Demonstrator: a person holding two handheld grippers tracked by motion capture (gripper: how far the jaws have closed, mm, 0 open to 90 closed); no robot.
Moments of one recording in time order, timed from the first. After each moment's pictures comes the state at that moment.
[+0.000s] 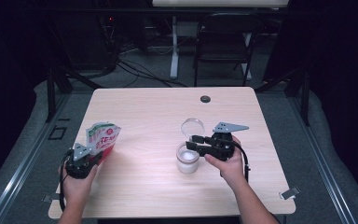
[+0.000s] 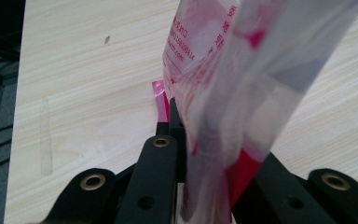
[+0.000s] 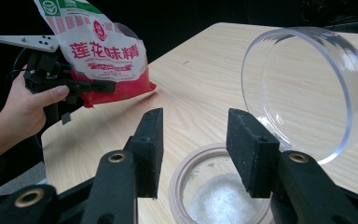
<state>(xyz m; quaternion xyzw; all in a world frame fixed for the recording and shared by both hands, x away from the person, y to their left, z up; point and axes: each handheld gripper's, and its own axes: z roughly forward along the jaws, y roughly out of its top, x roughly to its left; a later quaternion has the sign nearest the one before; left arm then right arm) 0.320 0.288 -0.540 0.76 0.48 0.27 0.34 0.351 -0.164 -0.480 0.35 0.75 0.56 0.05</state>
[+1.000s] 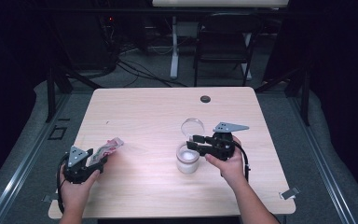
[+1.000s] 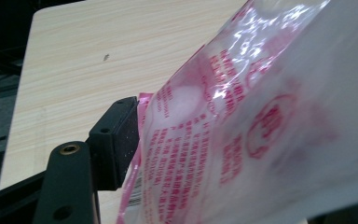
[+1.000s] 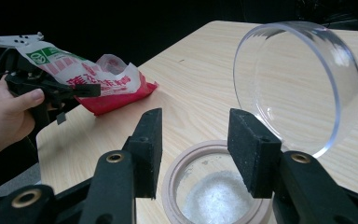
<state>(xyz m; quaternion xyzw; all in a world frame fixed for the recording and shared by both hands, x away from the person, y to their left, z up) 0.304 0.286 -0.536 0.73 0.48 0.28 0.40 0.353 -0.166 -0.482 0.36 0.75 0.56 0.05</state>
